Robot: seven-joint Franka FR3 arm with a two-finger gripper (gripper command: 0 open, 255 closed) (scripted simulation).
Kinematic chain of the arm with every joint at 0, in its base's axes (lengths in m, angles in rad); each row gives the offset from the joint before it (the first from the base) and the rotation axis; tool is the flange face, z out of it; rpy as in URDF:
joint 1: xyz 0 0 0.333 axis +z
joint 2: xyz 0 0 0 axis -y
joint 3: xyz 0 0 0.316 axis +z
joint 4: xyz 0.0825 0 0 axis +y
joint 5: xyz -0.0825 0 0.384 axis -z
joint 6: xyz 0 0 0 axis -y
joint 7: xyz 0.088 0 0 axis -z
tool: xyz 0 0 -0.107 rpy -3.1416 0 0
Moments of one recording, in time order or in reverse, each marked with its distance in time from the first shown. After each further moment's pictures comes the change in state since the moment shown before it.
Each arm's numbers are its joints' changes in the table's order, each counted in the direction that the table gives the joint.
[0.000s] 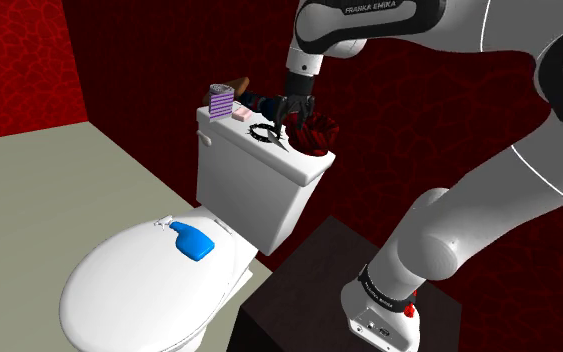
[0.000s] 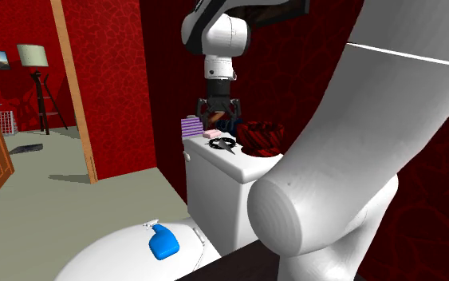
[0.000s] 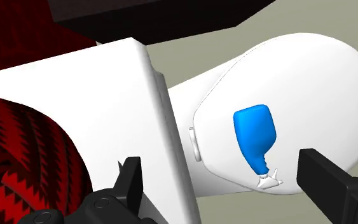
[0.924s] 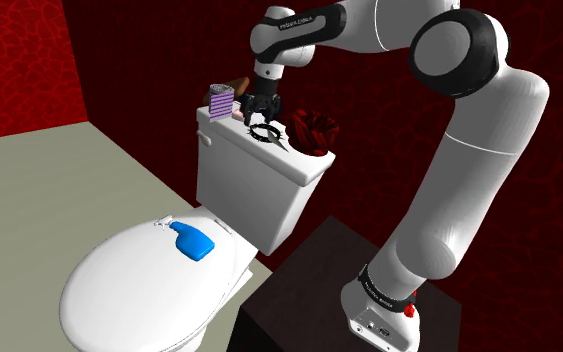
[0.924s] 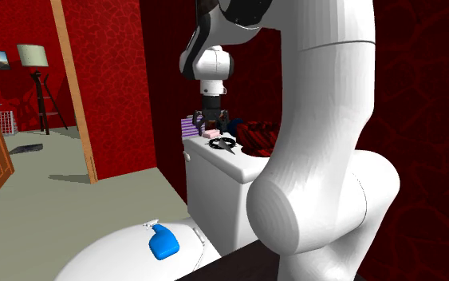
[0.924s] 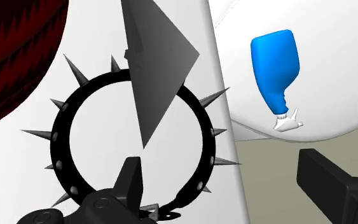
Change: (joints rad) arm -0.023 -0.474 -0.039 -0.376 -0.071 0.153 -0.116
